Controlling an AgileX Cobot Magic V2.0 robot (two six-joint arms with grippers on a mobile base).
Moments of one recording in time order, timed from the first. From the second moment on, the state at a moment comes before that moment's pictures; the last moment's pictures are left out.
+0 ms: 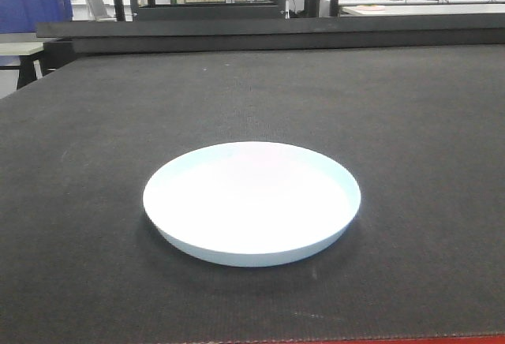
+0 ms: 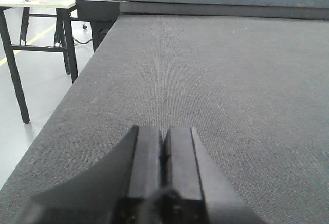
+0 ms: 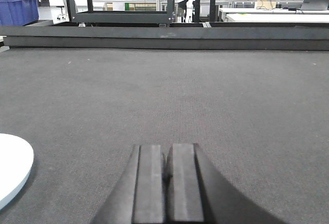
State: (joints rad) left arm -0.05 -0.02 0.03 -0.04 0.12 0.03; right arm 0.10 -0.01 0.03 0.03 0.03 0.04
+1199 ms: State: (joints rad) left arm -0.05 -0.02 0.03 -0.04 0.12 0.03; right arm 0.10 0.12 -0.43 0.03 0.42 0.15
